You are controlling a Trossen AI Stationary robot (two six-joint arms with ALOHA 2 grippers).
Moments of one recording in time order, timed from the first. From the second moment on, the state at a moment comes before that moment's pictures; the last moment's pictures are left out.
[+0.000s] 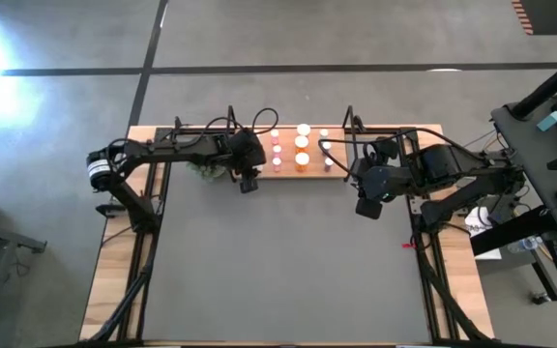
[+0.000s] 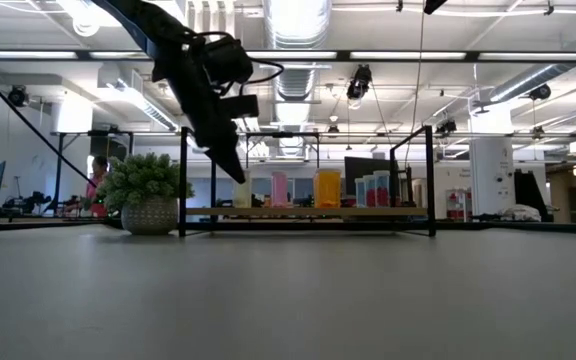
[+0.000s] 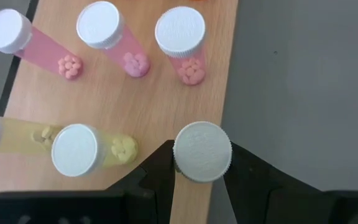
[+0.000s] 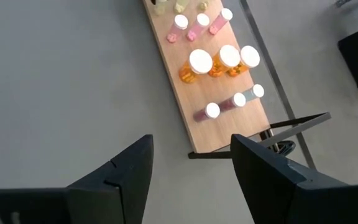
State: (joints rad) left arm 0.43 1.59 1.08 -0.43 -0.02 0.30; right arm 0.19 1.36 1.67 -1.42 0.50 0.28
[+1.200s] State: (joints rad) left arm 0.43 1.58 1.05 -0.41 -0.07 0.30; right arm 0.19 1.36 1.67 -1.42 0.50 0.28
